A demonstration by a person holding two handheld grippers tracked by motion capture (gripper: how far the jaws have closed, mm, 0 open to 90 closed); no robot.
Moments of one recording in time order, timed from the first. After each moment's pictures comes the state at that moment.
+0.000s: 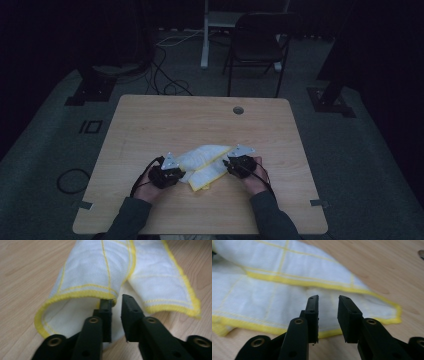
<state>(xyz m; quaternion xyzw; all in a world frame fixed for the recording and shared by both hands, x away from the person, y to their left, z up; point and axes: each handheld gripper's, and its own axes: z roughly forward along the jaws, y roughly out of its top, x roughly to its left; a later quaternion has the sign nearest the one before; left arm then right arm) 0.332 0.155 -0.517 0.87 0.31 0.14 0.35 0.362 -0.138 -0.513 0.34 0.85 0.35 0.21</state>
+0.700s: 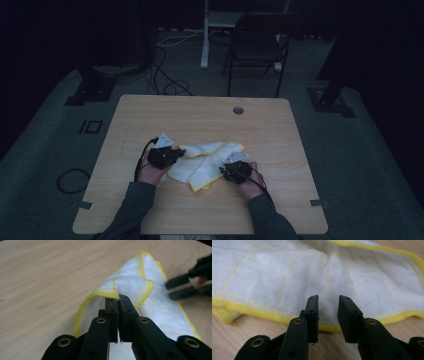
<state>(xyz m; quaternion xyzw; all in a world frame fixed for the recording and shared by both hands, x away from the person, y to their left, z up) 0.379 0.164 -0.489 0.81 0.36 0.15 0.43 0.357 -0.127 -0.537 0.32 0.86 0.33 0.19</state>
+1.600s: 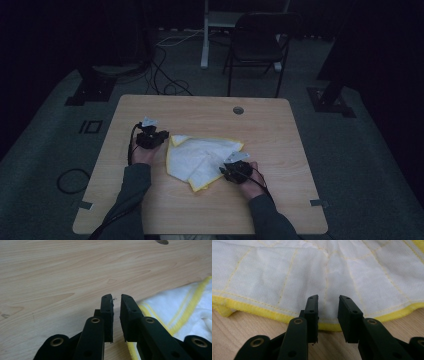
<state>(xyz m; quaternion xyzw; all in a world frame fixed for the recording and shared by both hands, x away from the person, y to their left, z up) 0.444 0.211 -0.499 0.75 0.49 0.17 0.40 0.358 -0.130 -0.537 0.32 0.87 0.34 0.18</state>
